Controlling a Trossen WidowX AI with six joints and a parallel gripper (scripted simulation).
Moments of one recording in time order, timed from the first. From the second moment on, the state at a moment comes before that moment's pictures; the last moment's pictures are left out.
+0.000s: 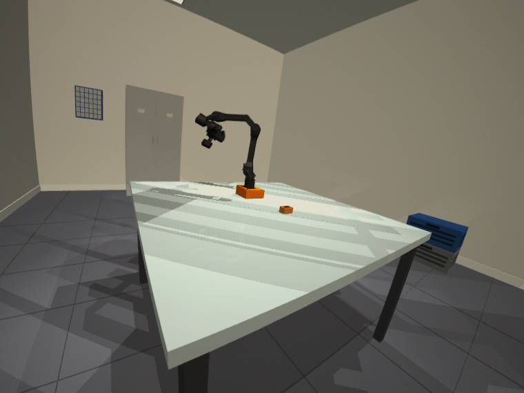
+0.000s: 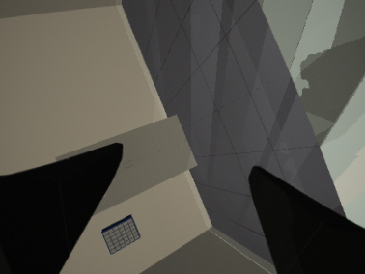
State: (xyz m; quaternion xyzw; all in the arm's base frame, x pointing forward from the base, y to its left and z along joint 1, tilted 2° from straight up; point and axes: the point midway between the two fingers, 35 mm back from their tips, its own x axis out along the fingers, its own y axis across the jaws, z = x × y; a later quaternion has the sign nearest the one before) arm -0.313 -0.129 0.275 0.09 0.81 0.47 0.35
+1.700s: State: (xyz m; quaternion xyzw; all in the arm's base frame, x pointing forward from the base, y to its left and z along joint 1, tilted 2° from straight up) arm 0.297 -0.187 0.112 0.31 0.55 -0.43 0.65
